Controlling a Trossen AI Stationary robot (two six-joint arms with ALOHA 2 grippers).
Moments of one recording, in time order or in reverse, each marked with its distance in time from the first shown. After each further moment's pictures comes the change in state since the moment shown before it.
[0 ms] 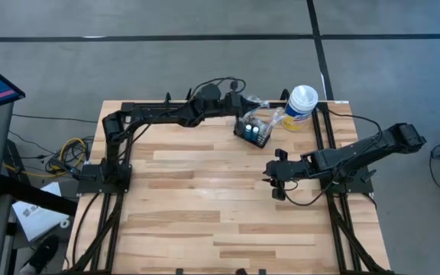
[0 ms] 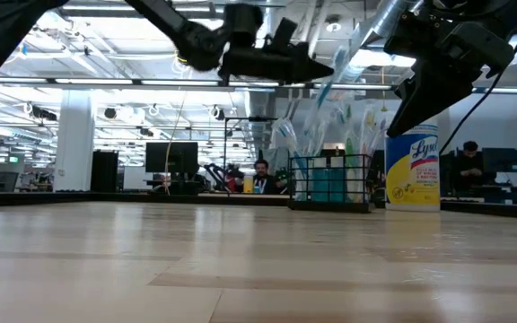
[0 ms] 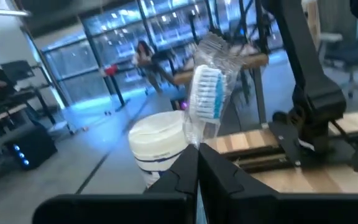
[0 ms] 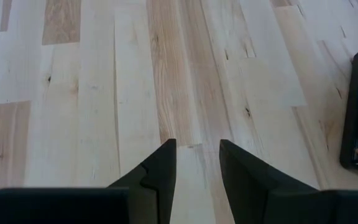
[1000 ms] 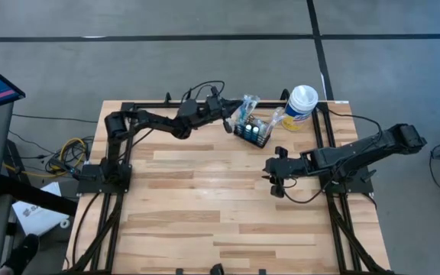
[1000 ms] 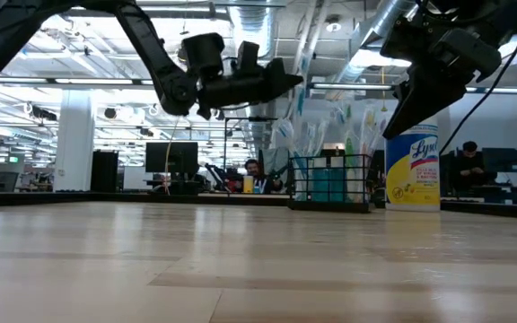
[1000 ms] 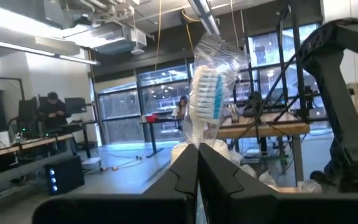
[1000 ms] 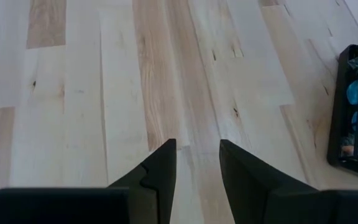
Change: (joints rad) left arm 0.049 0.031 -0.363 0.722 -0.112 -0.194; right arm -0.040 0.000 0.000 0.000 0.001 -0.011
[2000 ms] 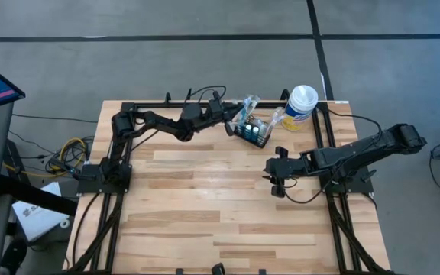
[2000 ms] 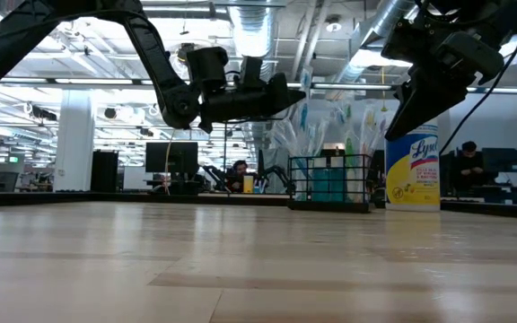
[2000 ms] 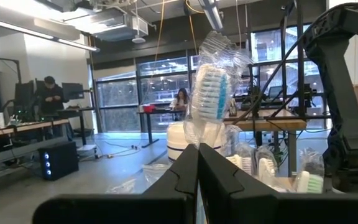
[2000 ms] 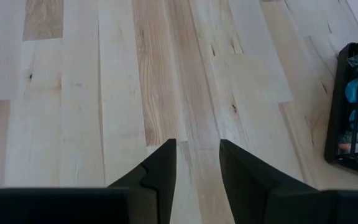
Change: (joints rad) left arm -0.005 0.084 0.000 0.055 -0.016 -0.055; right arm 0.000 0.000 0.000 -0.015 0.000 -0.016
